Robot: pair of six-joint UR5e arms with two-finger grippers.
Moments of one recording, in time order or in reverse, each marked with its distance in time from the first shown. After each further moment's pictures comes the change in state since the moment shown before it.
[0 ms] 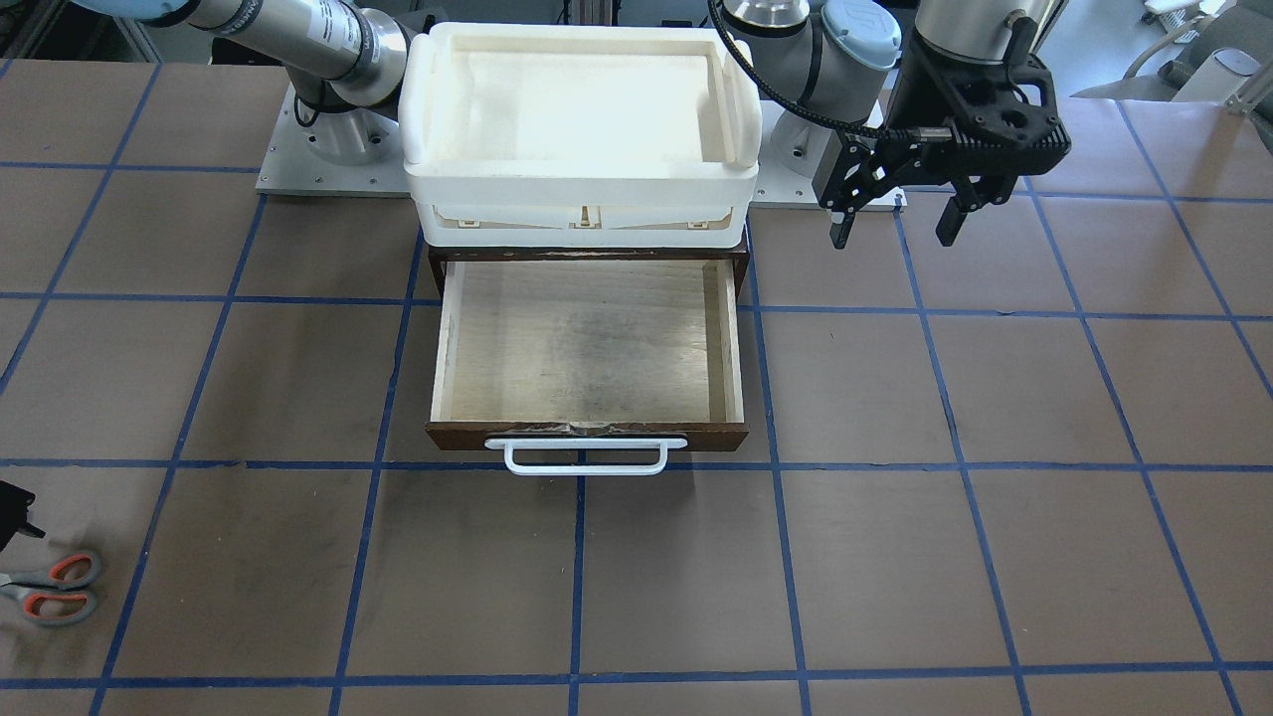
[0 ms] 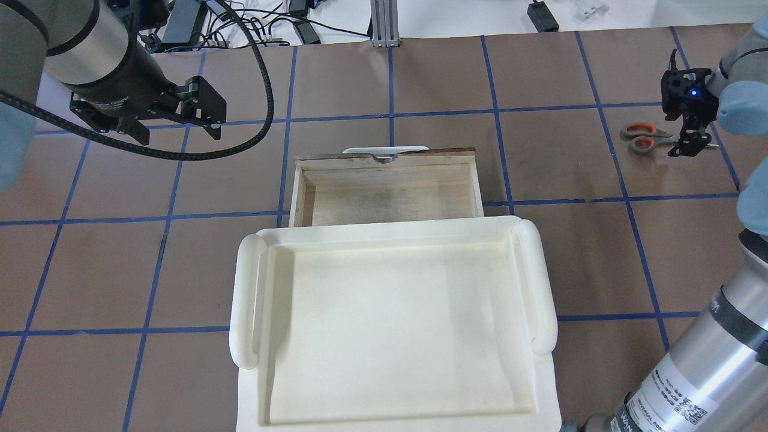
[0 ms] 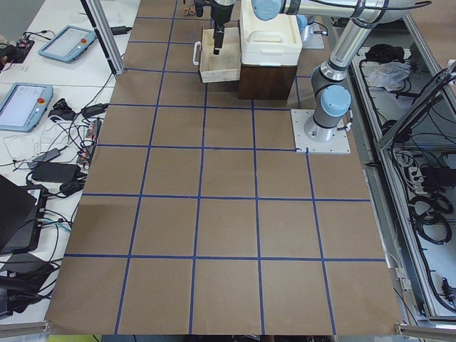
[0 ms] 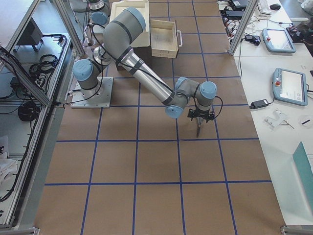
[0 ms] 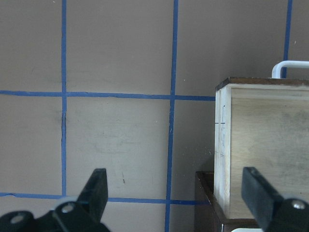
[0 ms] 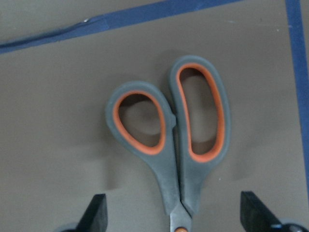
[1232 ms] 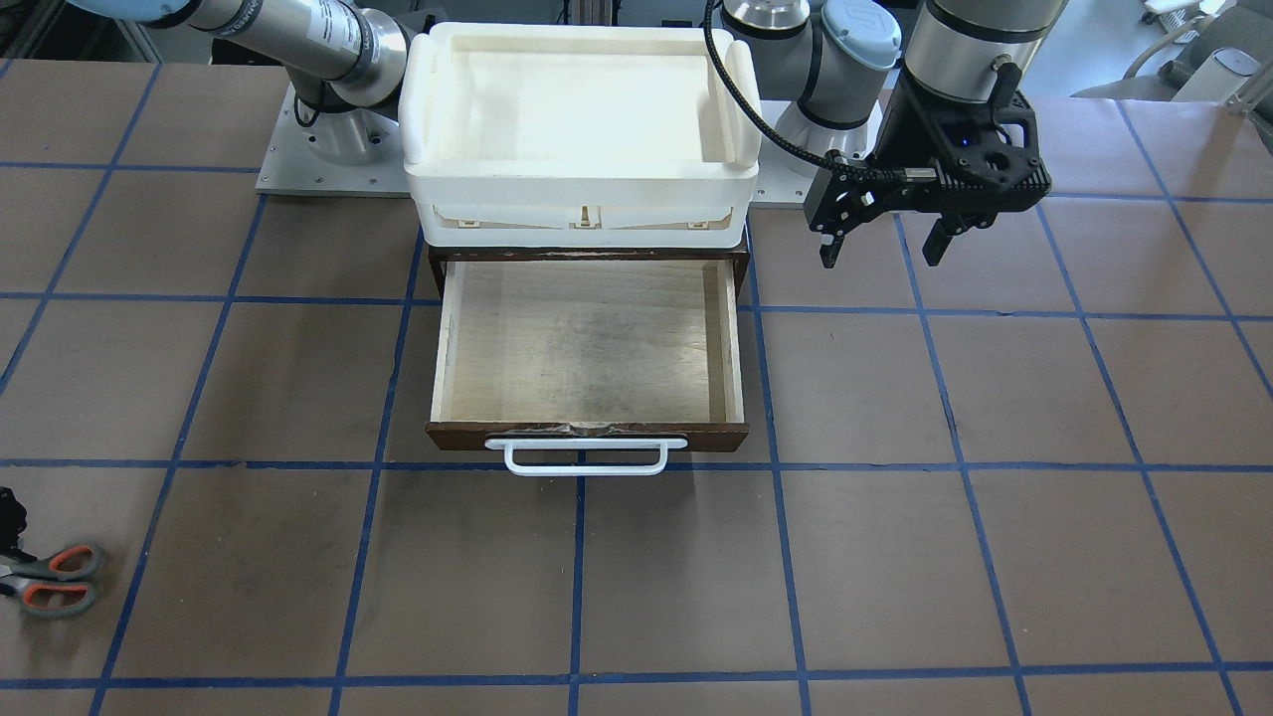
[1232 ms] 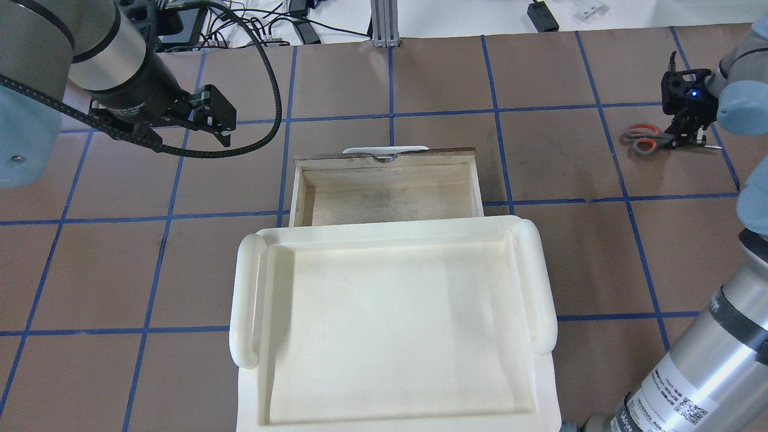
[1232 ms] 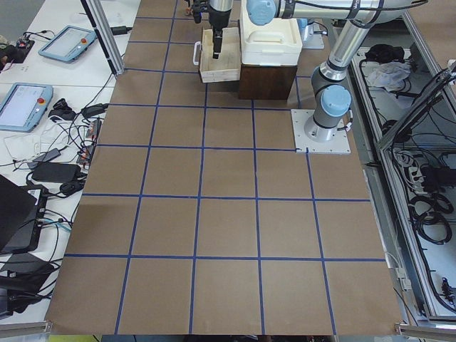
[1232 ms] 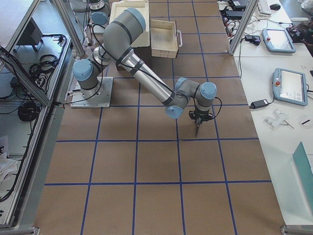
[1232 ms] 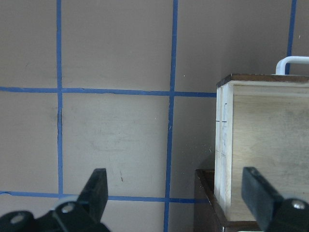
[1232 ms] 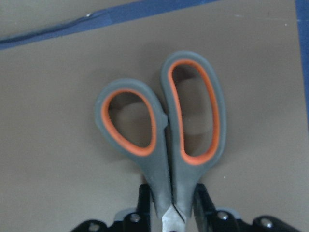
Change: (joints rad) left arm -0.001 -0.036 -0.013 0.006 -0.013 -0.003; right arm 0.002 -0.013 -0.001 0.010 -0.012 0.001
